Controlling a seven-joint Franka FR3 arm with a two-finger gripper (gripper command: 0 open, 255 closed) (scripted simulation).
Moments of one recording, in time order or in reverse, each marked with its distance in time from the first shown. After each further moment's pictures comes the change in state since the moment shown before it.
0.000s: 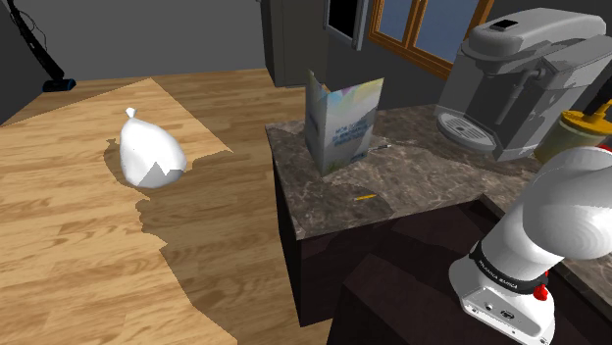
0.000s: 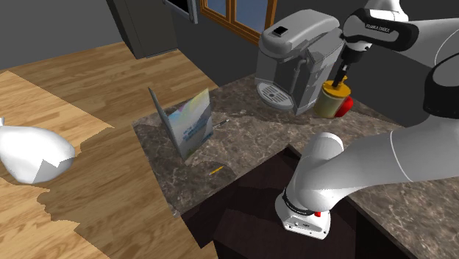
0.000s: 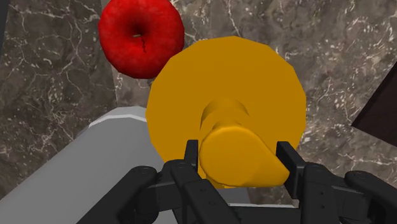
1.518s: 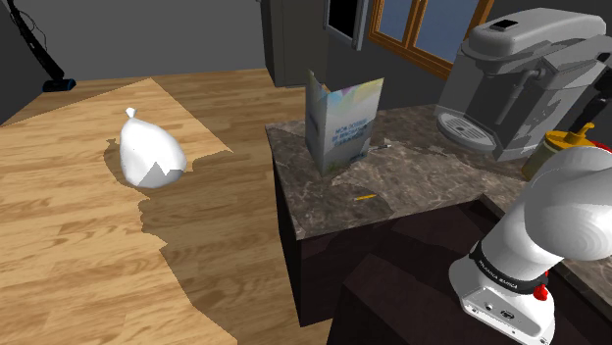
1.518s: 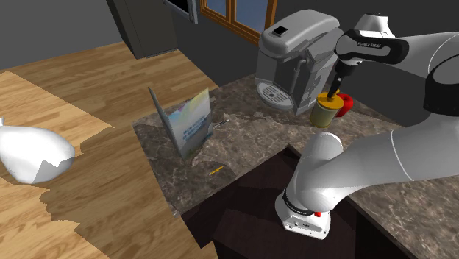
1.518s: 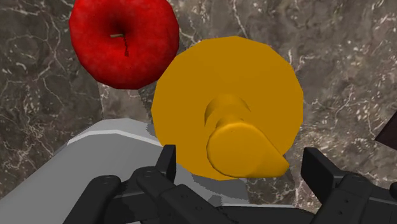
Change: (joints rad) arm 0.034 -0.010 -0.104 -0.102 -0.056 0.134 0.021
